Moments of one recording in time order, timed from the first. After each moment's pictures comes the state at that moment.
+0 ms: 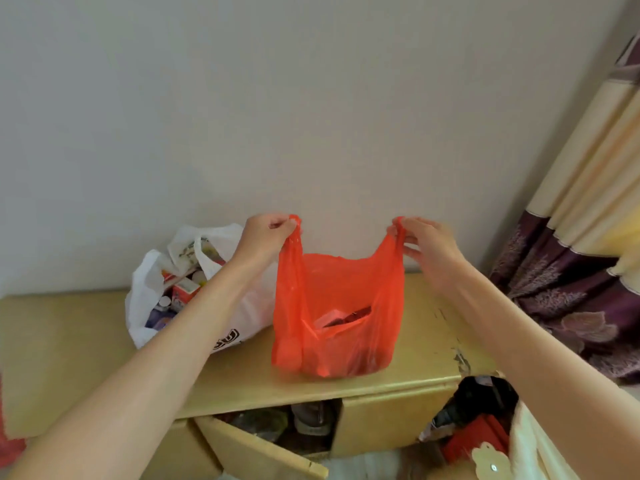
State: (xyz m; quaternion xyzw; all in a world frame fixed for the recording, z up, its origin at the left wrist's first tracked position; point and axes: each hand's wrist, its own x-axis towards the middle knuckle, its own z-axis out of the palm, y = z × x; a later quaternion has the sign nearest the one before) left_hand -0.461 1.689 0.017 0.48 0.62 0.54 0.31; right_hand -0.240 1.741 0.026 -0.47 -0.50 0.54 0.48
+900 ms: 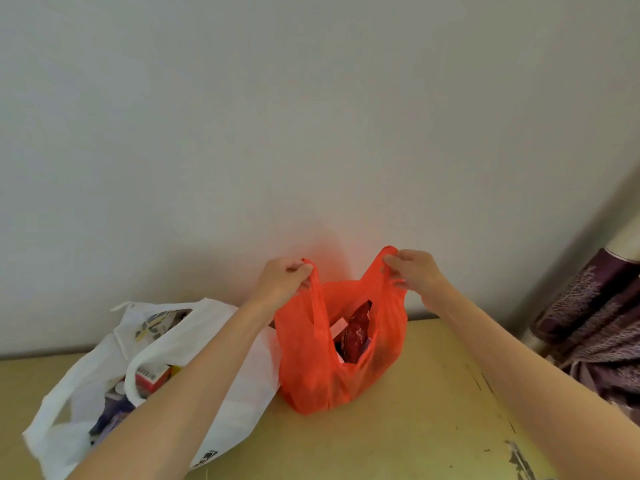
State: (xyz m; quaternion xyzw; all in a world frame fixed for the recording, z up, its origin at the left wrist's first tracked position) left_hand -0.515 1.908 -0.043 0.45 0.67 0.45 0.38; right_hand -0.307 1.989 -0.042 -0.58 -0.58 0.48 0.32
